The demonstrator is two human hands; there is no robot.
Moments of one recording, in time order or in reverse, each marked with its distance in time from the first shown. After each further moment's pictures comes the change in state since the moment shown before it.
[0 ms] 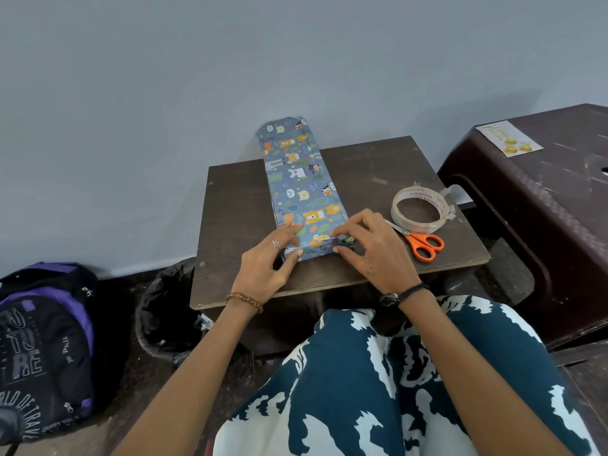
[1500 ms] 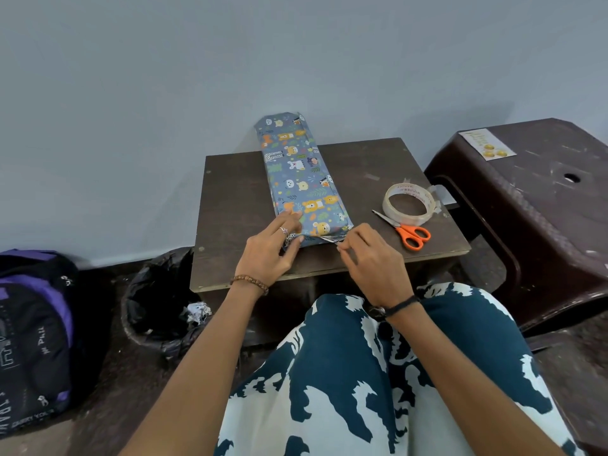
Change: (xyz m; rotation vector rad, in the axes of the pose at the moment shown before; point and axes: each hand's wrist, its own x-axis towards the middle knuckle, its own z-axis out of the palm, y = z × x) left_hand -0.002 0.005 0.002 0.110 0.050 0.090; right_hand -0.032 -0.038 -0.004 -0.280 0.106 0.013
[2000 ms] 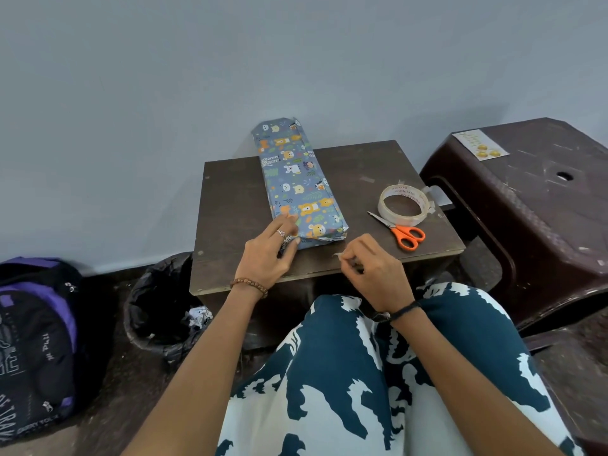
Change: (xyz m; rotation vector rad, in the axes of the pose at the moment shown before) left_hand 0.001 0.007 -0.001 -0.003 0.002 -0.004; right_hand -0.016 0.017 0.007 0.216 -0.046 0.065
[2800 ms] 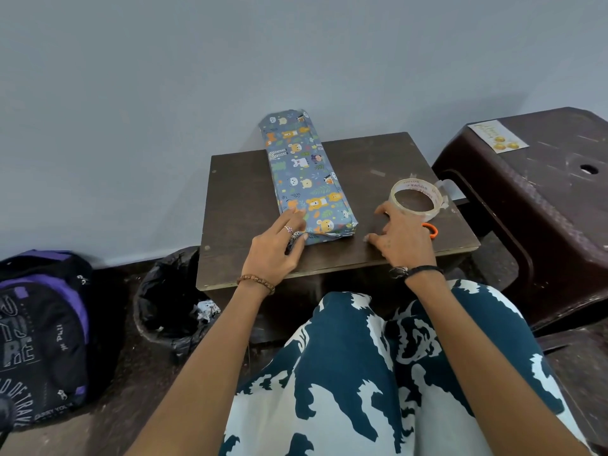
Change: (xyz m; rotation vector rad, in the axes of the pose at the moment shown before) left_hand -0.001 0.001 0.000 0.030 -0.012 -0.016; right_hand 0.043 0.028 -0.011 -0.044 -0.208 0.540
